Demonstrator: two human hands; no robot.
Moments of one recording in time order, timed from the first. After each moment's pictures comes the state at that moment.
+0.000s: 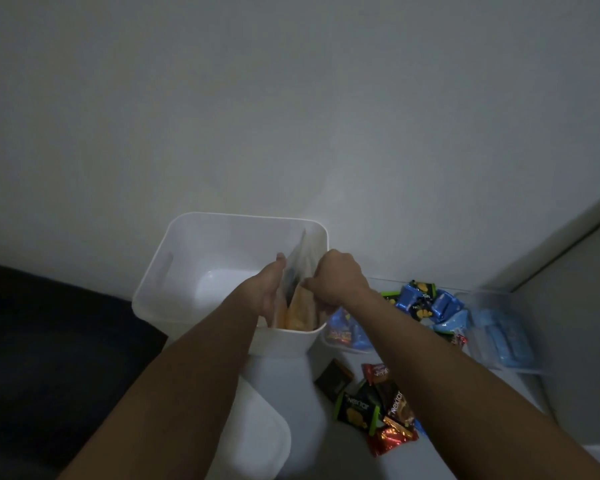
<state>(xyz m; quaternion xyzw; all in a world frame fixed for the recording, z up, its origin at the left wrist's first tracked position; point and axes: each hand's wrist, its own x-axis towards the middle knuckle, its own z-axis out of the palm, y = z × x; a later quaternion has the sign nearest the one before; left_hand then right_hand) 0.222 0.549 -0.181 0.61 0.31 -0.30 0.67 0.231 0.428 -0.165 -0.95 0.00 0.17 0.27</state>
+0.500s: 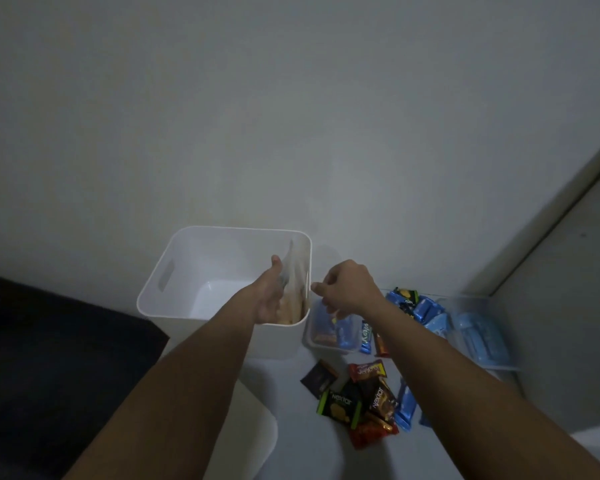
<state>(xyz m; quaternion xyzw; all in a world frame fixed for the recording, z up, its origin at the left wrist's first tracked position) 0.193 0.522 -0.172 0.61 0.28 -0.30 0.68 0.196 0.361 -0.153 -0.92 -0.03 0.16 0.37</state>
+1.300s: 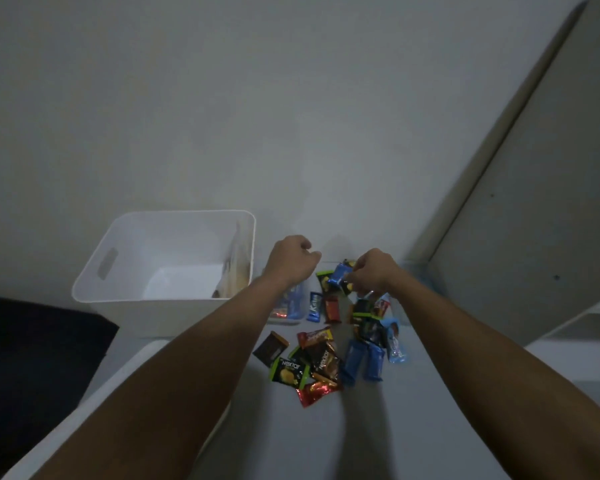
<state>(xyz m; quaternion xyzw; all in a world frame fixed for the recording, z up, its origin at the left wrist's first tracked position) 0.189 0.387 -0.167 0.91 0.03 -0.03 0.41 0.189 0.210 -0.167 -0.92 0.07 0.19 0.32</state>
